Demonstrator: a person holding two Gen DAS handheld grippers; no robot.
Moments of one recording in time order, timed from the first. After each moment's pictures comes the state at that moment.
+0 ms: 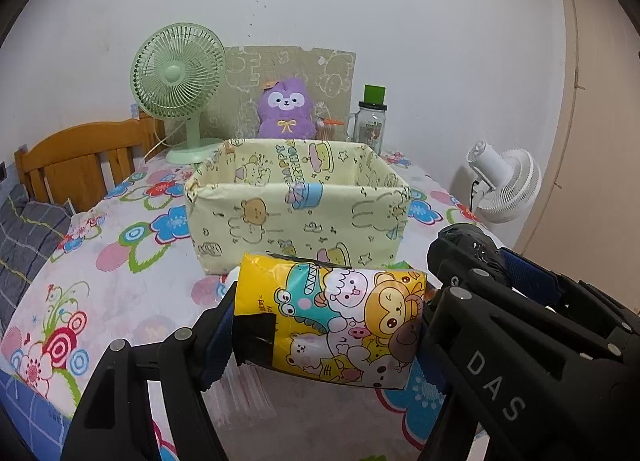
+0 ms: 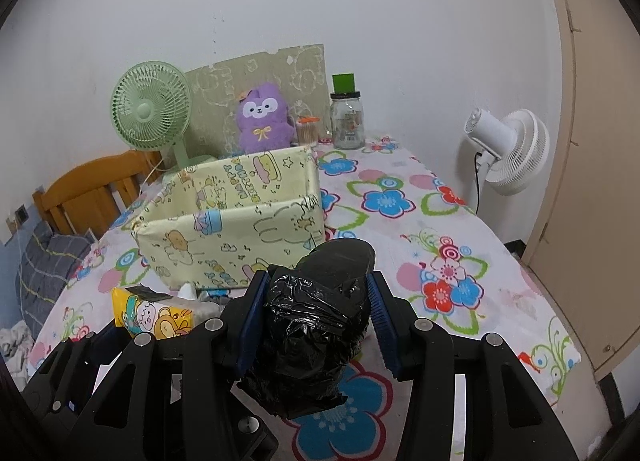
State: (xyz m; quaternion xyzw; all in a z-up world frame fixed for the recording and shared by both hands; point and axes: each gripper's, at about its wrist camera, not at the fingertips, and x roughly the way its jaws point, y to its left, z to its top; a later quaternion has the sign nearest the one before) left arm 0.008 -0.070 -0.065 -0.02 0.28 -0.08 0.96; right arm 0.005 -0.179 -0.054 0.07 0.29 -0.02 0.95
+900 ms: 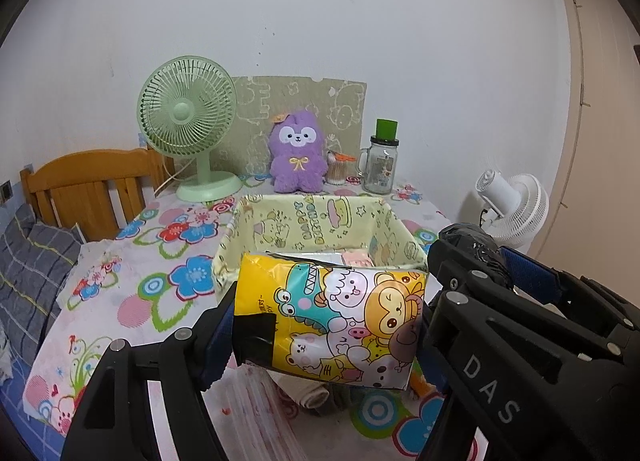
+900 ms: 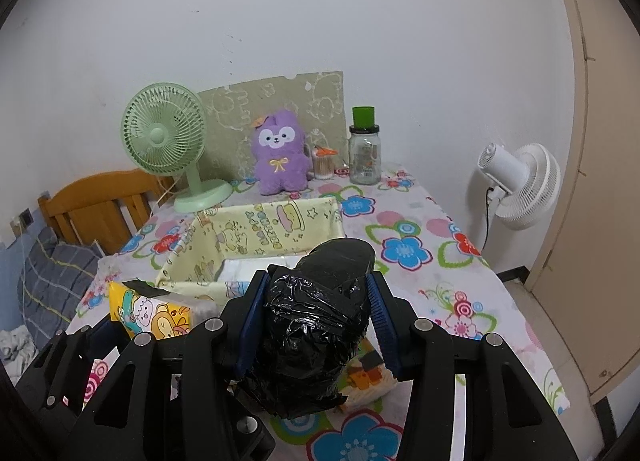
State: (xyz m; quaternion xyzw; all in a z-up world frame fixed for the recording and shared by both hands) left arm 0.032 -0.053 -0.018 -0.02 0.25 -0.07 0.96; right arm 0.033 -0.162 -0.006 0.05 0.27 0.00 0.96
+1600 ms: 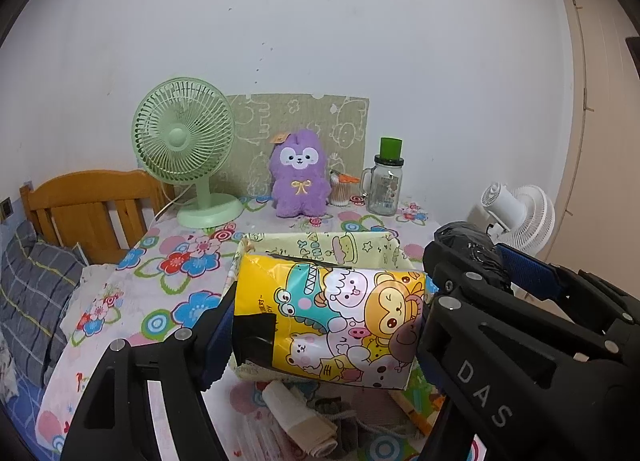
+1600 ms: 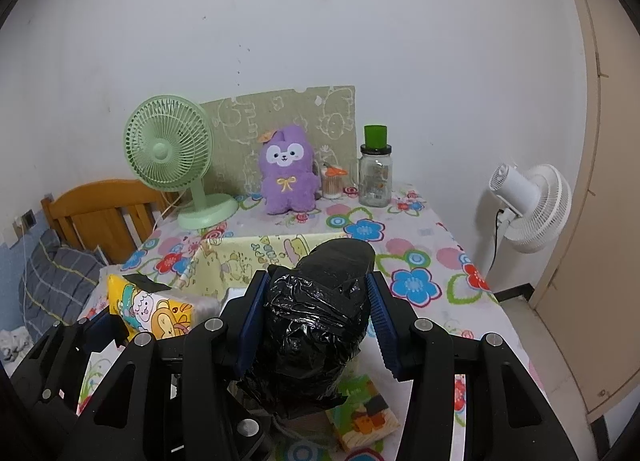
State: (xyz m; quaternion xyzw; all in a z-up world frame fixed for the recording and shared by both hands) left arm 0.061 -0.054 0.008 -0.01 0.24 -0.07 0.97; right arm 0.066 -0.160 0.018 0.04 0.26 0.01 0.97
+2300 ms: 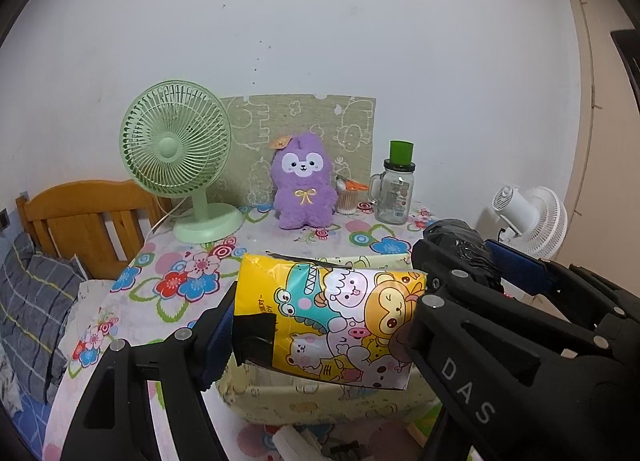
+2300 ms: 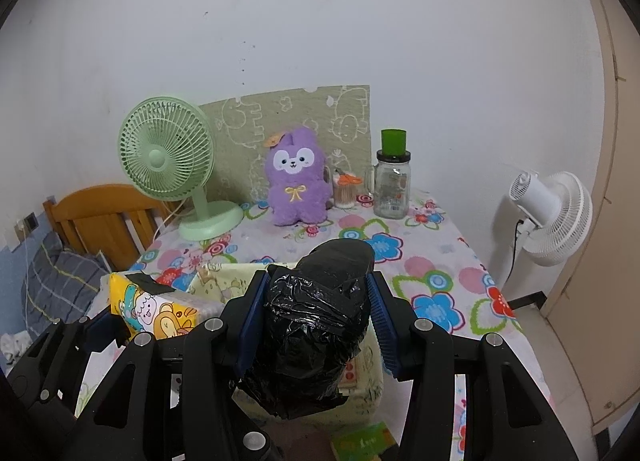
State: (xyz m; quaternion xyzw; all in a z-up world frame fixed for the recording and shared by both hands) left arm 0.111 -0.051 0.012 0.00 0.24 -0.06 0.97; right arm 0.122 -0.153 0.019 0.04 0.26 0.03 0.96
